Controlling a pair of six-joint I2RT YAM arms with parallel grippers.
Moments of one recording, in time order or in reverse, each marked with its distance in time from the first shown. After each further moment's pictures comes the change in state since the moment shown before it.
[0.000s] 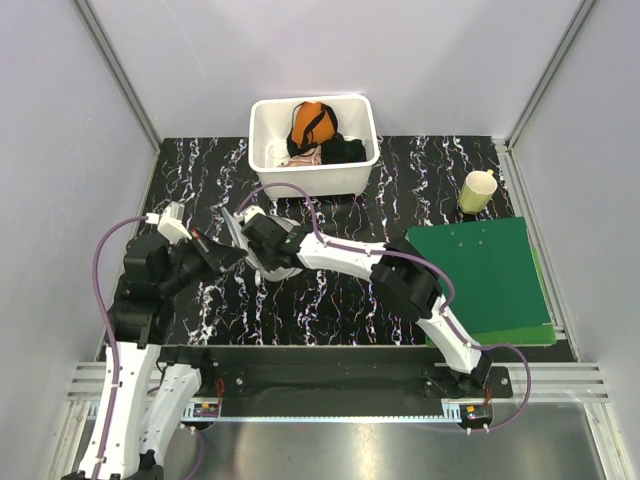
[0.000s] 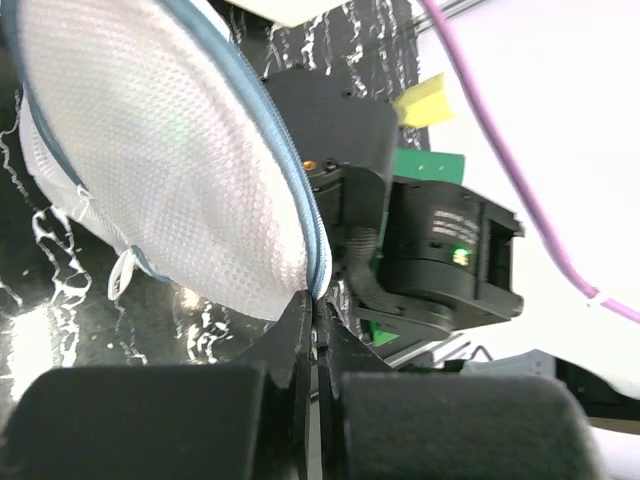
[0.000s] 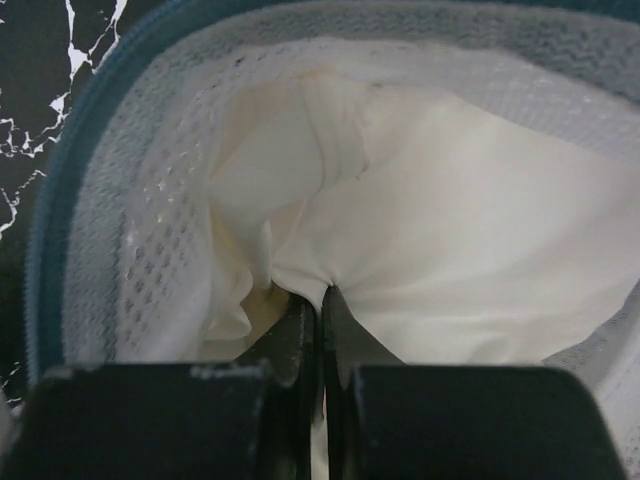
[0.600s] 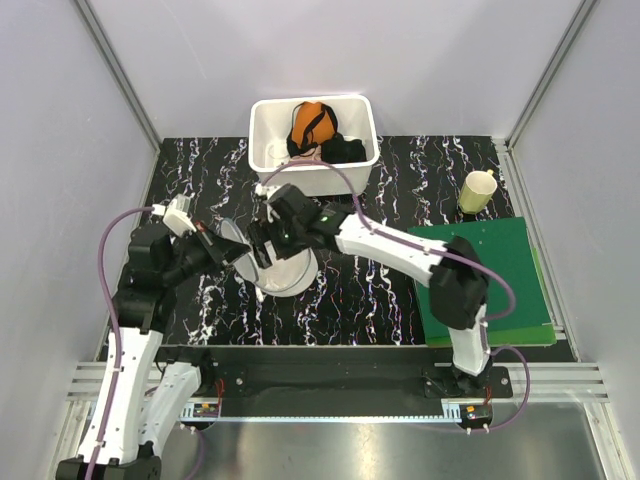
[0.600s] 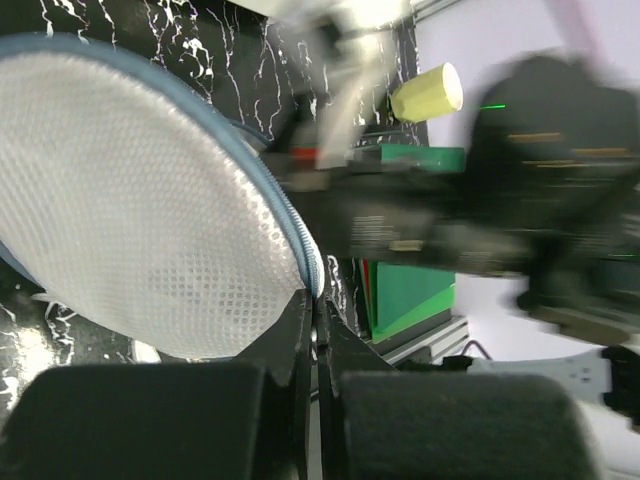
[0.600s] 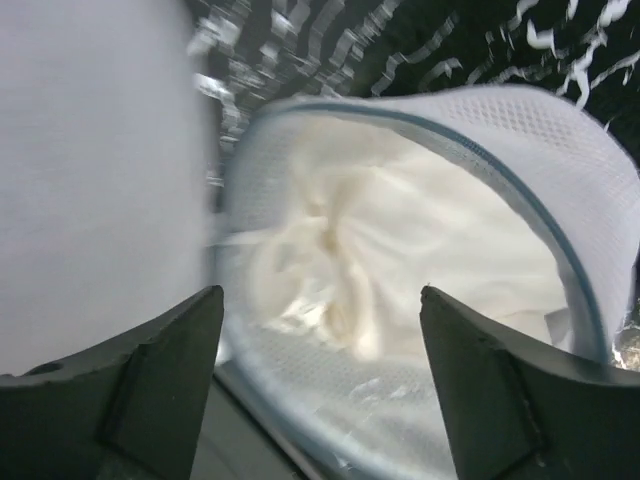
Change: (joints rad) left arm 0.000 0.079 0.019 0.040 0.024 0.016; right arm -0.072 -0.278 -0.123 -0.105 -0.361 0.203
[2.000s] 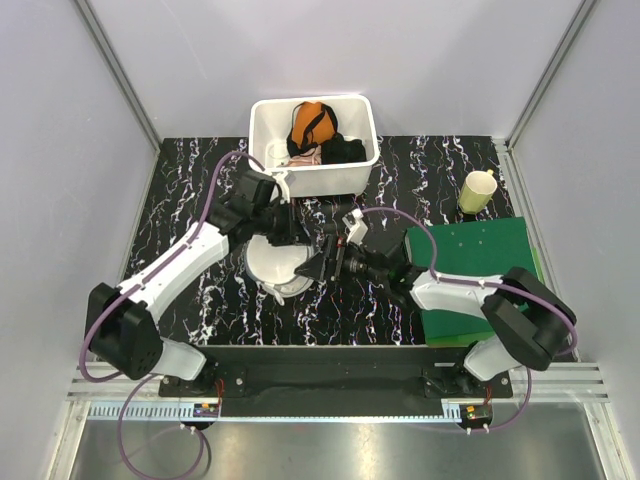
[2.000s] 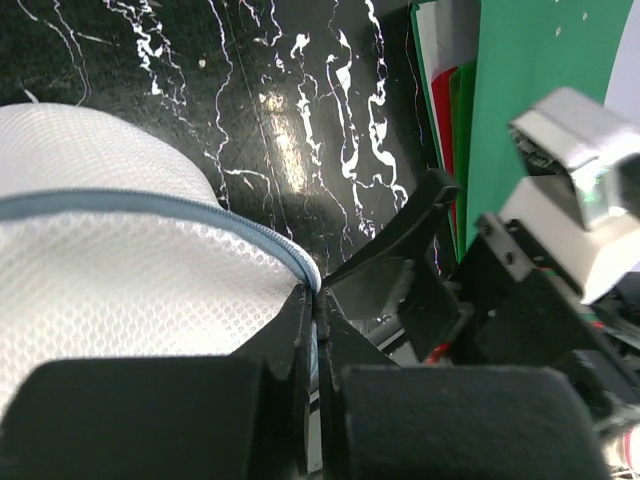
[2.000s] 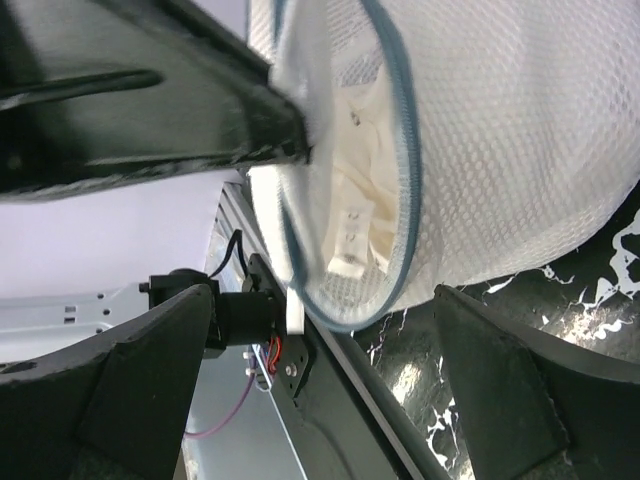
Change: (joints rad) left arm -0.433 0.746 0.325 0.039 -0.171 0.173; right arm -0.161 -0.529 -1.072 1.086 -0.196 0.550
